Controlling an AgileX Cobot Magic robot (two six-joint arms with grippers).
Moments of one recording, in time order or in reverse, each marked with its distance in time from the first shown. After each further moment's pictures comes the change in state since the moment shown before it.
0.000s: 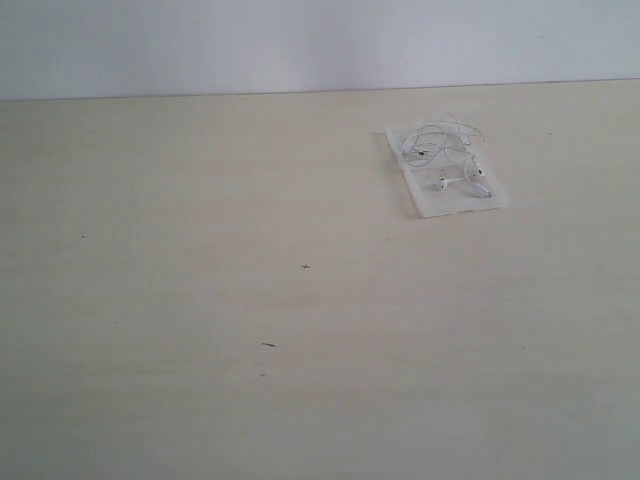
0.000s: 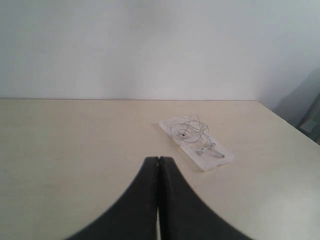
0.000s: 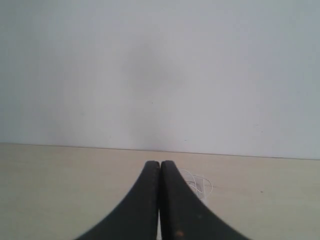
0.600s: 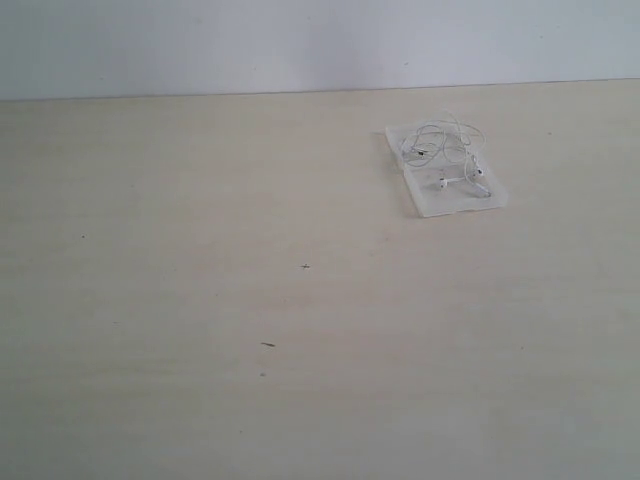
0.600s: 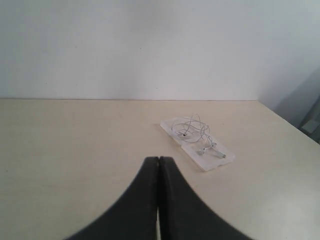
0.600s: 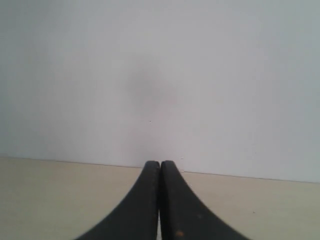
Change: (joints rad) left arm 0.000 0.000 0.000 0.000 0.004 0.000; right arm 0.000 -0.096 0.005 -0.029 0.004 -0.012
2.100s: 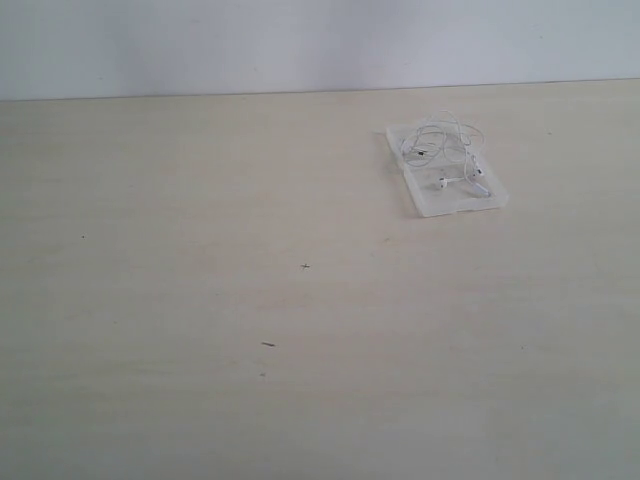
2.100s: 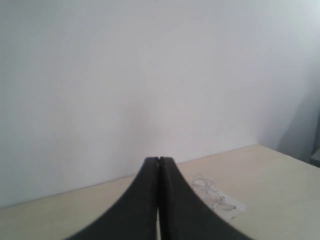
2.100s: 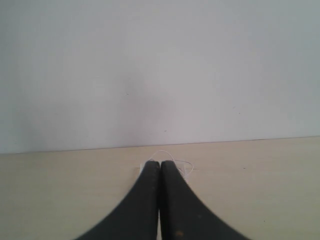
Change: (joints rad) left arm -0.002 -0.358 0.014 0.109 0.016 0.033; right arm -0.002 -0.238 0.493 0.017 -0.297 0.049
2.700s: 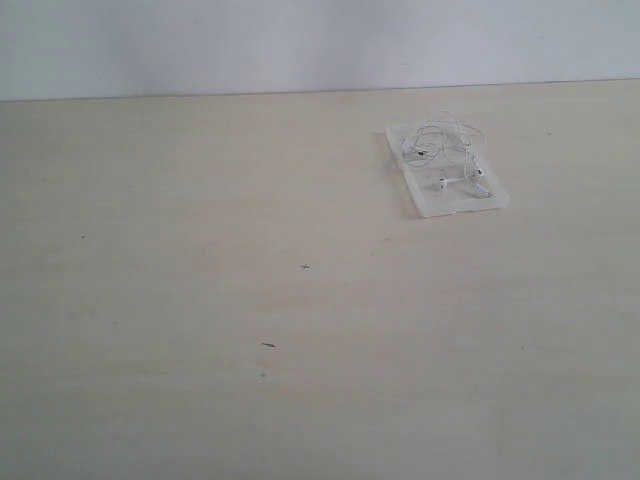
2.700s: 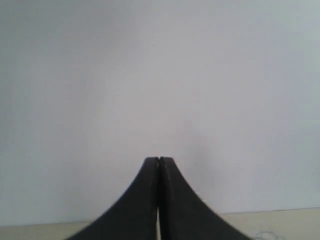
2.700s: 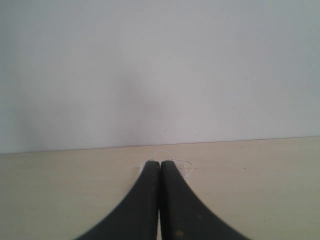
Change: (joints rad) left arm 0.000 -0.105 0.115 -0.977 0.176 0.949; right arm 0.000 0.000 0.000 0.000 0.000 0.000
